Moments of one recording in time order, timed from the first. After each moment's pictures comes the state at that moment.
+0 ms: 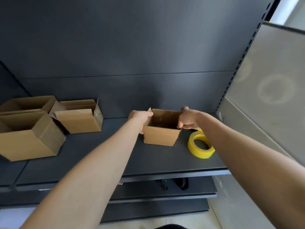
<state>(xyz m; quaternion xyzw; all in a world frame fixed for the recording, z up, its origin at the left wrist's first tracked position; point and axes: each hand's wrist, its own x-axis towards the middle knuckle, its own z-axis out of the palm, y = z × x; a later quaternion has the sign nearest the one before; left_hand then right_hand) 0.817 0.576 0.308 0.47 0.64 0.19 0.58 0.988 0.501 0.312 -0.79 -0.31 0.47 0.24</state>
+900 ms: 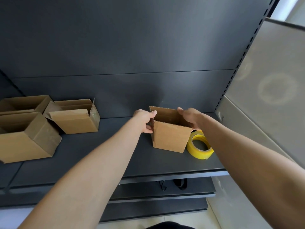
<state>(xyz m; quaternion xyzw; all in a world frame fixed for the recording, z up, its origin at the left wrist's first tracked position) 0.835 0.574 0.311 0.47 0.59 0.15 0.64 0.999 0.502 0.306 -0.79 -0.22 0.48 0.32</state>
